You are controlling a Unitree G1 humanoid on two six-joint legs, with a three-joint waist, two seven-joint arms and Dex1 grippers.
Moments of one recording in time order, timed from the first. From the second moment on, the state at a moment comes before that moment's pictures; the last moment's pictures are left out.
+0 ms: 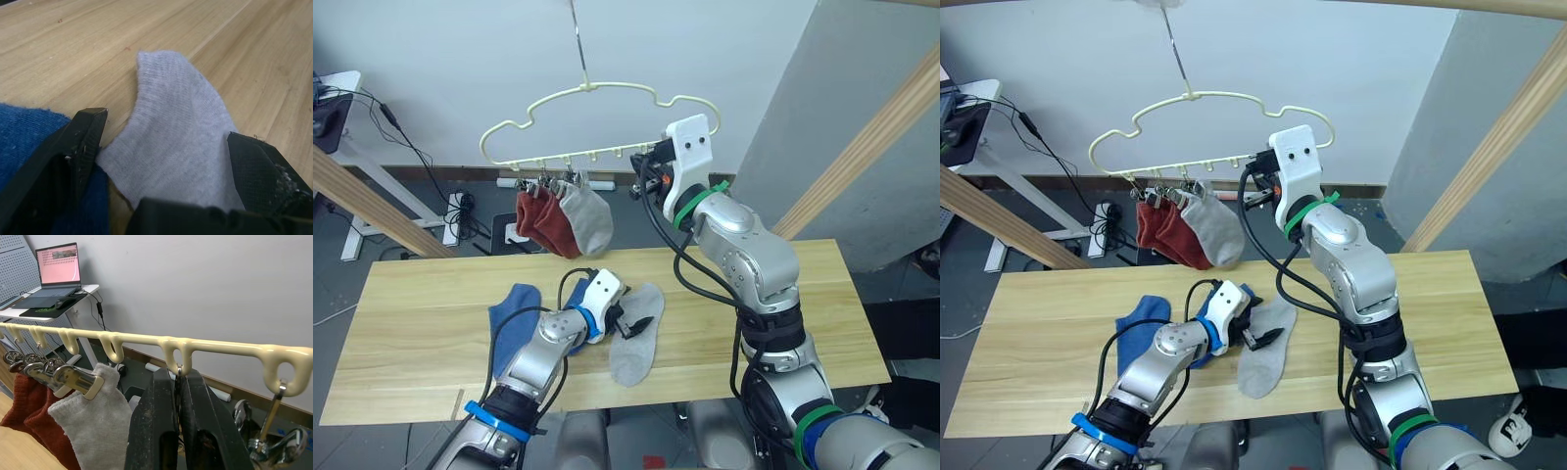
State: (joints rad) left arm -0.28 0.36 -0.32 0.16 -0.02 0.25 -0.64; right arm -0.80 0.04 0.10 -0.17 0.18 0.78 0.19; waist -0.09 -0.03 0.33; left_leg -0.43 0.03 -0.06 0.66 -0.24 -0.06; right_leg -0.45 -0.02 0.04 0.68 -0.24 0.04
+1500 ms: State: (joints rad) left arm -0.48 0.35 -0.09 0.29 -0.13 -0.30 -0.78; right arm -0.79 0.05 0.10 -0.20 0.22 0.84 0.19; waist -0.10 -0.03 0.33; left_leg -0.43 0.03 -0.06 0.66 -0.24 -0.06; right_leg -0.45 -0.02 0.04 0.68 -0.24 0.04
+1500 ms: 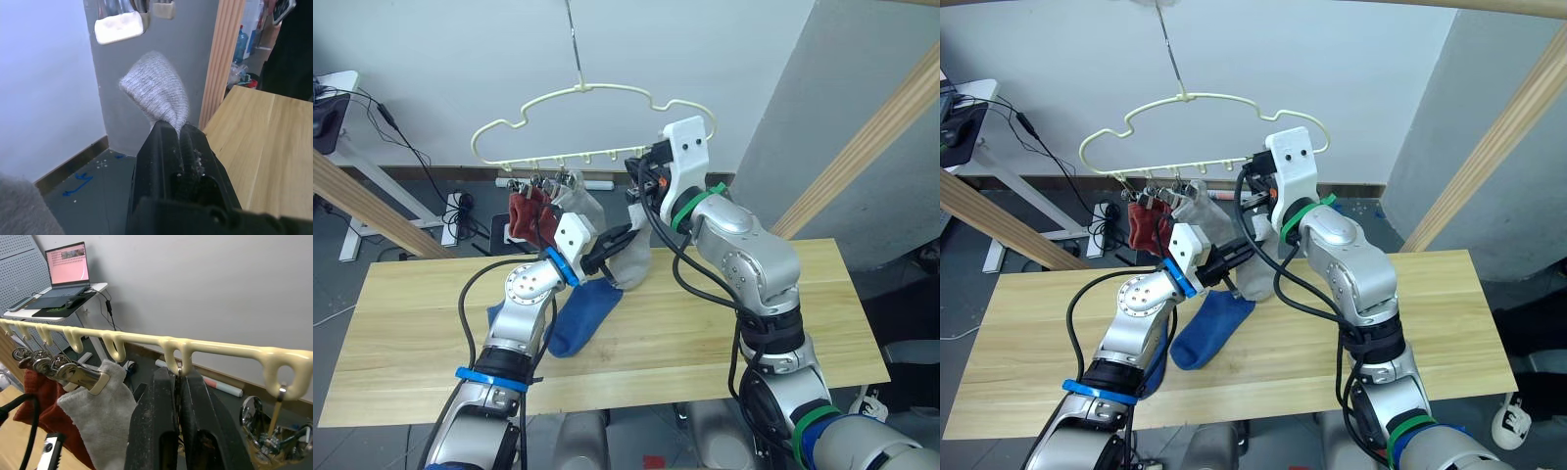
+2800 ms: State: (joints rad) left arm -0.48 0.40 -0.07 0.27 -0.15 -0.21 -0.77; right arm -0.76 0.01 0.10 -0.28 0.25 0.88 0.20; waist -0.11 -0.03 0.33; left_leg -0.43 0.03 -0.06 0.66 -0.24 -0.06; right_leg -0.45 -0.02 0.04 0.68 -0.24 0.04
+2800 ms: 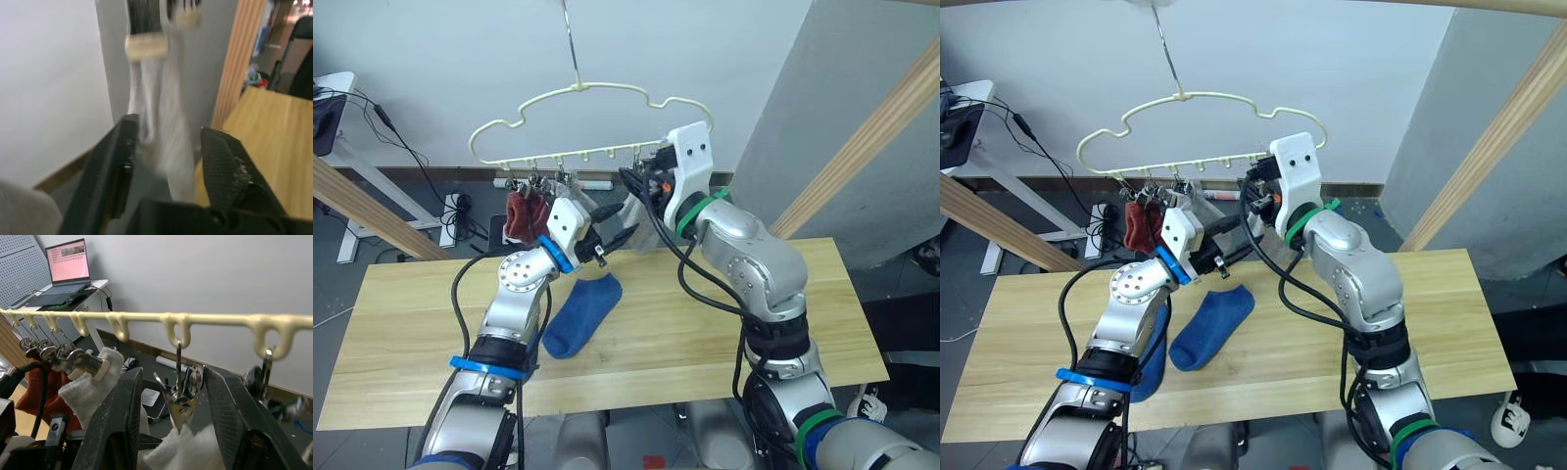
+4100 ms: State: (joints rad) left arm -0.40 0.68 0.07 -0.26 -0.53 0.42 -0.93; right arm -0.66 -0.14 0.15 -0.31 0.18 0.74 0.21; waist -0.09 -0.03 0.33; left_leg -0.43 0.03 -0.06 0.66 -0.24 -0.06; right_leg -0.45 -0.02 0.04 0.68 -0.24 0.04
